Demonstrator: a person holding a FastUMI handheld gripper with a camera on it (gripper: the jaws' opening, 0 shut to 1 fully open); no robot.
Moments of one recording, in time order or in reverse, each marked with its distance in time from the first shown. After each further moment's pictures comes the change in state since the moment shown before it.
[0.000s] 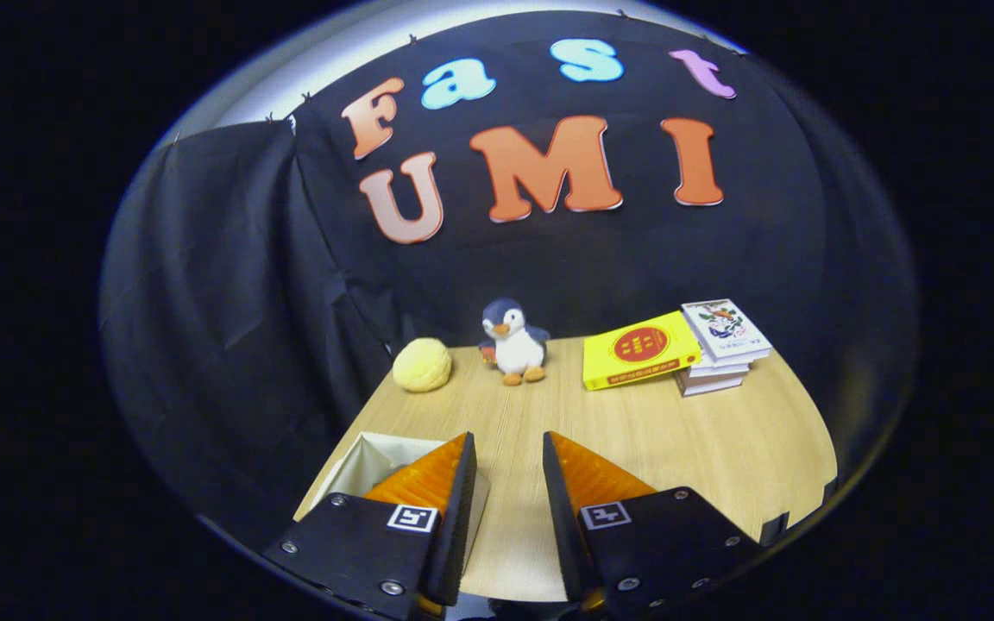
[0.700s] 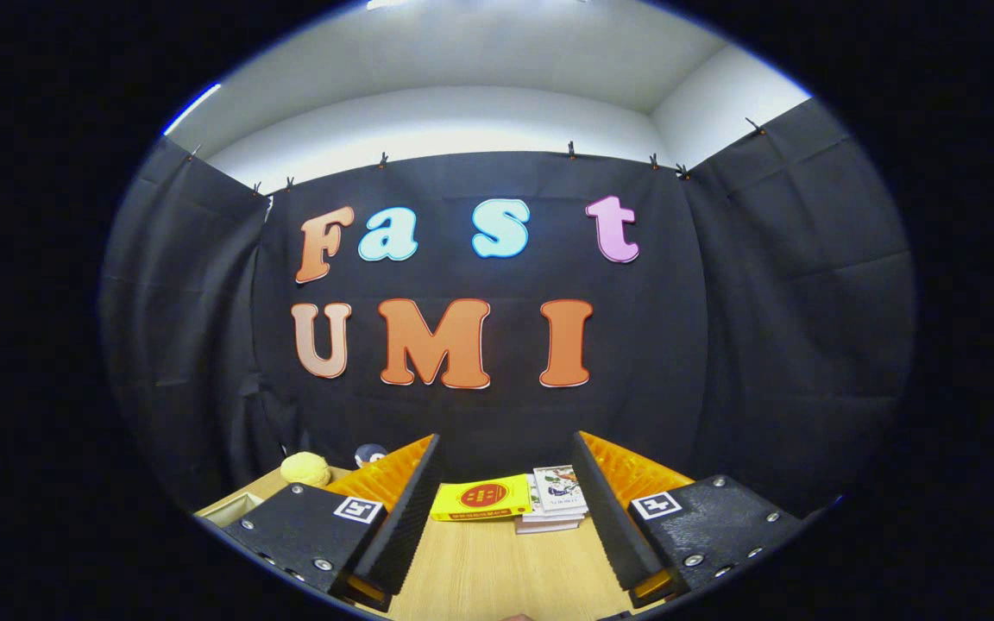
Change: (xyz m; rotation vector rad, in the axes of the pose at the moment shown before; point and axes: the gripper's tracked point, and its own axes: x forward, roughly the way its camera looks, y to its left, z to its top) arm -0.142 -0.168 0.148 -0.188 -0.531 -0.264
